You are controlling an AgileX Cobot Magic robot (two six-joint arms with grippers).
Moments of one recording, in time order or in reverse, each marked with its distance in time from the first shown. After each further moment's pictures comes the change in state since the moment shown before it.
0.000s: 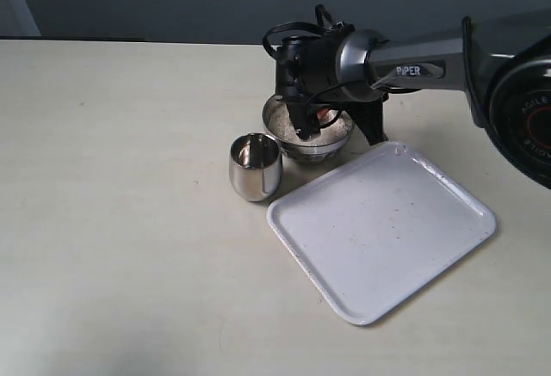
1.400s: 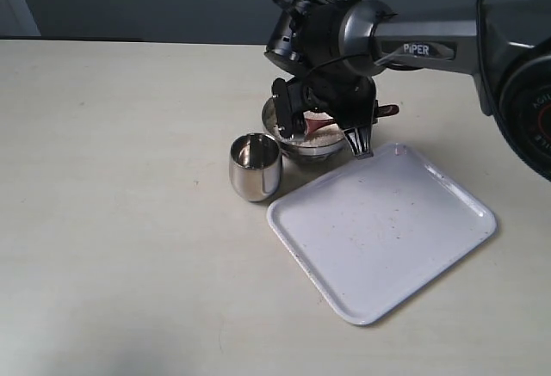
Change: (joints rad) left arm 0.000 0.000 0.000 0.000 0.000 0.000; right arm -0.012 -0.014 -0.106 0.402 0.087 -0.220
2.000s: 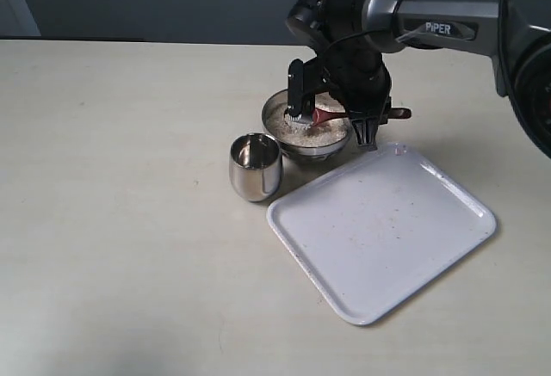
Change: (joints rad) left arm 0.000 0.000 0.000 0.000 0.000 0.000; right arm -0.073 0.000 -0.063 0.132 0.044 -0.001
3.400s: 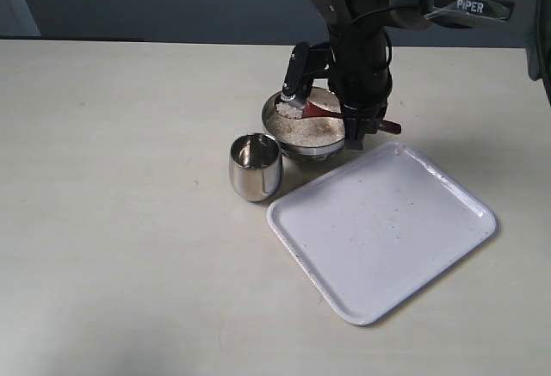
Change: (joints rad) left arm 0.000 0.000 0.000 0.000 0.000 0.000; right arm -0.043 -0.046 -0.008 0.239 0.004 0.000
